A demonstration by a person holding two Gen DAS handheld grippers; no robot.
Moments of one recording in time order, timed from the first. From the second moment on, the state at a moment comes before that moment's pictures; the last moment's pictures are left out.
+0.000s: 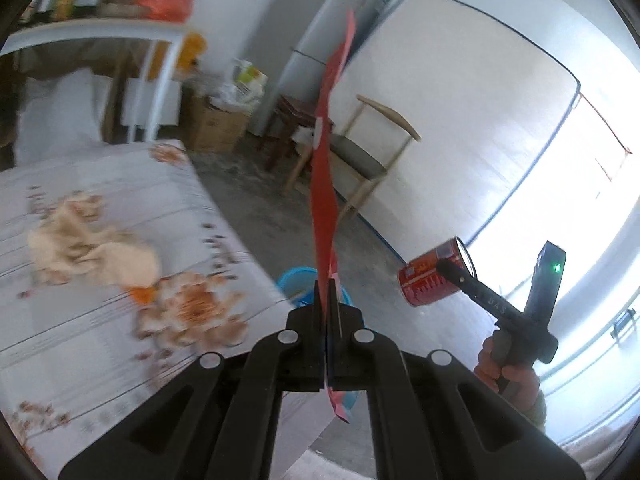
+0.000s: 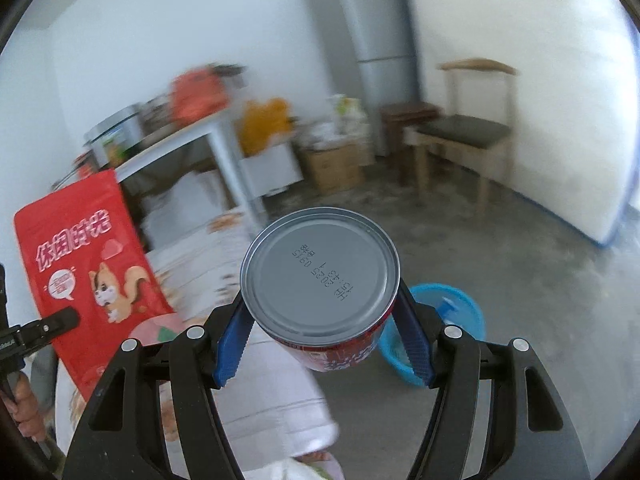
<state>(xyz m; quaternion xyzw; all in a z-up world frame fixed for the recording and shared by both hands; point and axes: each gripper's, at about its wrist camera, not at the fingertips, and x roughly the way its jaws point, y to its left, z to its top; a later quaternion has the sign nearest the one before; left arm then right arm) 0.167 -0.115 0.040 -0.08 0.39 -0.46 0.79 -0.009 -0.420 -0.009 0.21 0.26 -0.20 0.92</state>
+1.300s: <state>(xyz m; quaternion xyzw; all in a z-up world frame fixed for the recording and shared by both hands) 0.253 -0.455 -0.101 0.21 0.44 -0.45 0.75 -0.014 -0.535 -0.139 0.37 0.36 -0.27 0.81</state>
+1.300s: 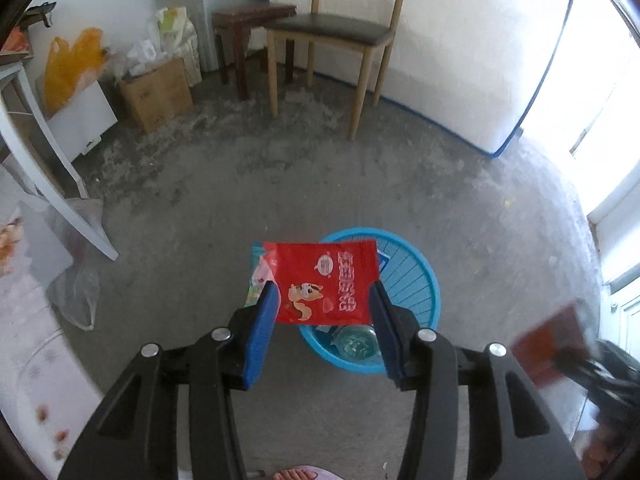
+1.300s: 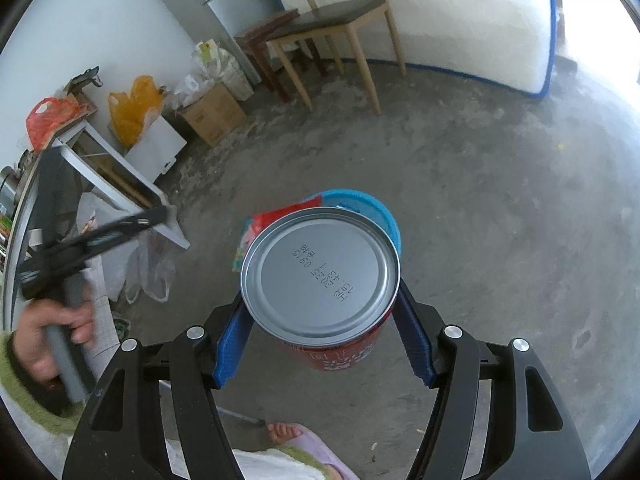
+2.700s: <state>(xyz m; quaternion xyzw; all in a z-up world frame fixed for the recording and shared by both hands) 0.175 -0.012 0.000 -0.02 0.42 -0.25 0.87 0.051 -0.494 -0.086 0.36 0.36 -0.13 0.85</state>
